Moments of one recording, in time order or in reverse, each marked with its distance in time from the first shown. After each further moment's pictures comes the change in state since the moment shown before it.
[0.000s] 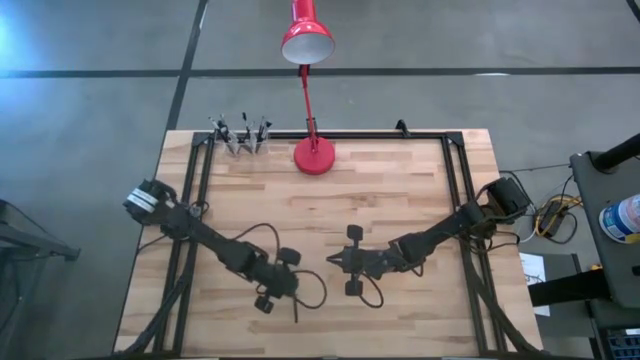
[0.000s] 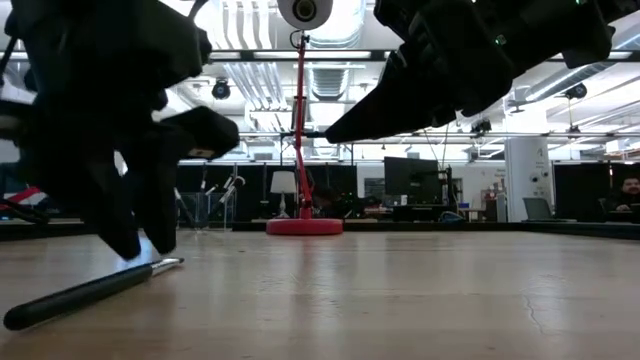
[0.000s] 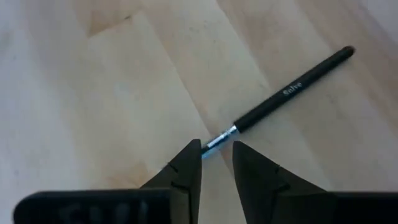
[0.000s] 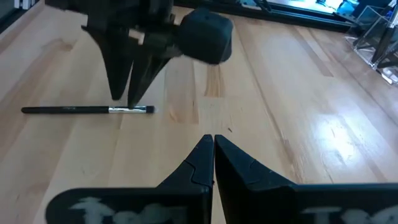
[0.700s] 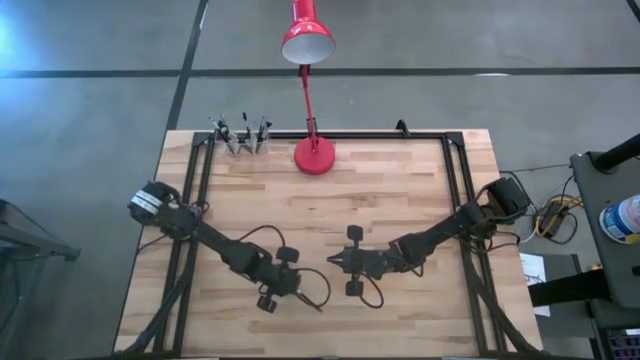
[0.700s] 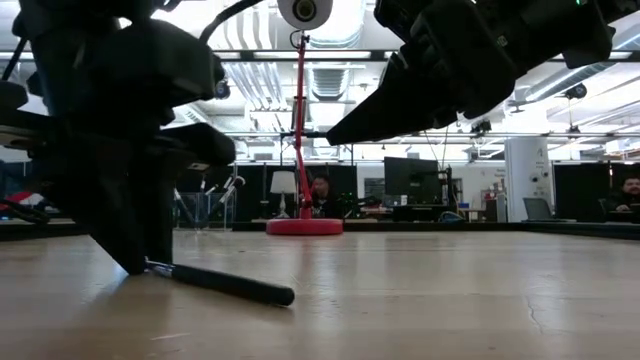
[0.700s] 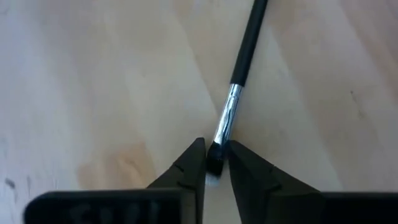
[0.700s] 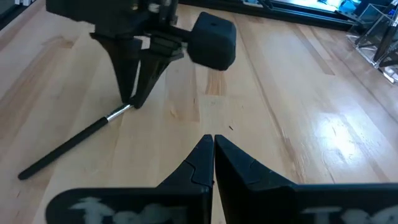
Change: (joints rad) left arm 0.016 0.107 0.035 -0.103 -0.002 -0.096; right arm 0.003 0.000 0.000 -0.008 -0.004 0.000
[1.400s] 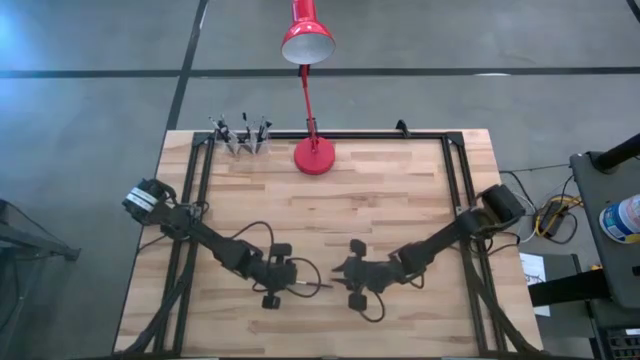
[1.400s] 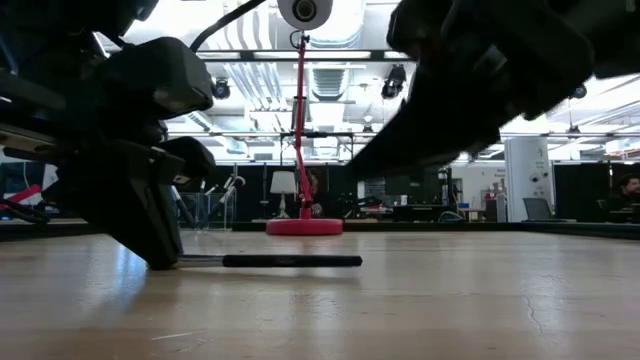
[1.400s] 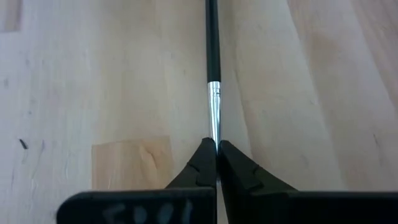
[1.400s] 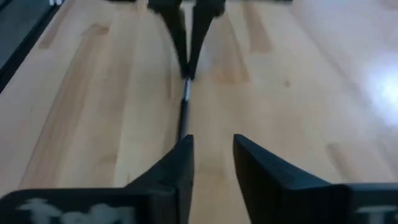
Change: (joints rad) left arm -0.001 -0.097 -0.146 0.272 -0.104 -0.229; right arm 0.072 0.065 0.004 -0.016 -0.042 0.263
